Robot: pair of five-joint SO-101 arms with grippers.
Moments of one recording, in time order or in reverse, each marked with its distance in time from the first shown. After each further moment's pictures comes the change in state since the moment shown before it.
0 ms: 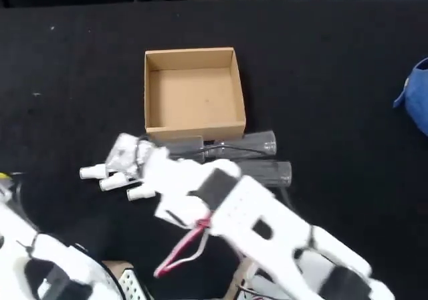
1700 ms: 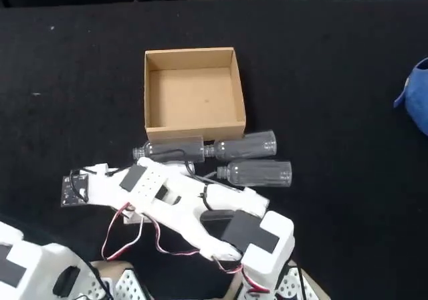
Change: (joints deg) left arm -11.1 27.9 -21.4 1.8 -2.5; right arm -6.5 45.9 -18.3 -17.5 19.8
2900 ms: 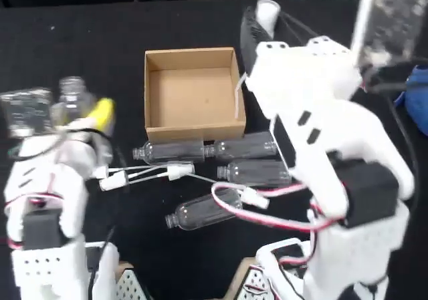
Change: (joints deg) left arm 68.7 -68.0 28.4 -6.7 16.7; right arm 45.2 -57.0 -28.0 11.1 -49.2
